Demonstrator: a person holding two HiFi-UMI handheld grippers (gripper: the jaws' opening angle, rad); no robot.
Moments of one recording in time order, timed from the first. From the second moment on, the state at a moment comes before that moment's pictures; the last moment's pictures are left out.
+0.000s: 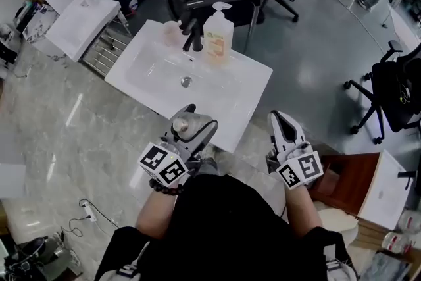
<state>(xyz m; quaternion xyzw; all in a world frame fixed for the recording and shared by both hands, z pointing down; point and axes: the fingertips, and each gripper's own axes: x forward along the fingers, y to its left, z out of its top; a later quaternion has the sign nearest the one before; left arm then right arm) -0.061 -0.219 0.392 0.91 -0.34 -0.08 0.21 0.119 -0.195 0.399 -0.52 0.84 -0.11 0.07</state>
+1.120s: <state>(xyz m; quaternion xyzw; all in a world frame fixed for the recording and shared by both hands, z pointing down) -0.005 -0.366 0.520 0.95 -0.20 0.08 0.22 0.114 -0.284 0.478 -0.63 0.75 -0.19 0.02</state>
